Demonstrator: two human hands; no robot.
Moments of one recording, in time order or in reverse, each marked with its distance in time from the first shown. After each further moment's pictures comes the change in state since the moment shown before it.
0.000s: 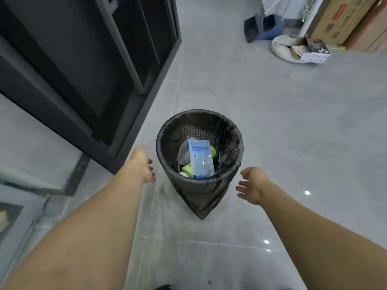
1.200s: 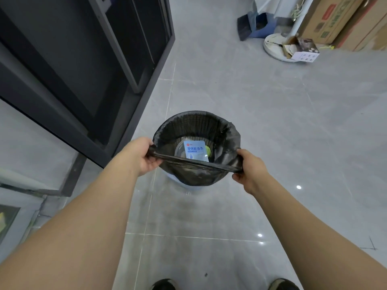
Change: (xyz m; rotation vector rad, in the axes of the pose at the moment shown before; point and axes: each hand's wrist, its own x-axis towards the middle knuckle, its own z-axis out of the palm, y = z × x) left_hand -0.079 0.020 0.015 0.082 -0.060 0.146; right_hand -0.052 -0.025 0.022 0.035 0.088 -0.292
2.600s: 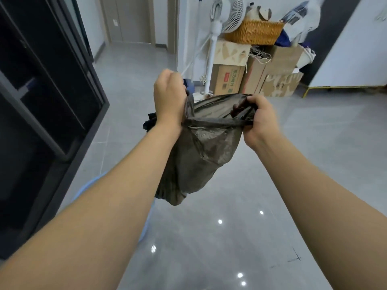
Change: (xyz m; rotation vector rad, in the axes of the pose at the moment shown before) left_hand -0.222 0.085 0.294 -0.100 -0.392 1.167; right_hand -0.074 -0.242 -0.179 0.594 -0.069 -0.700
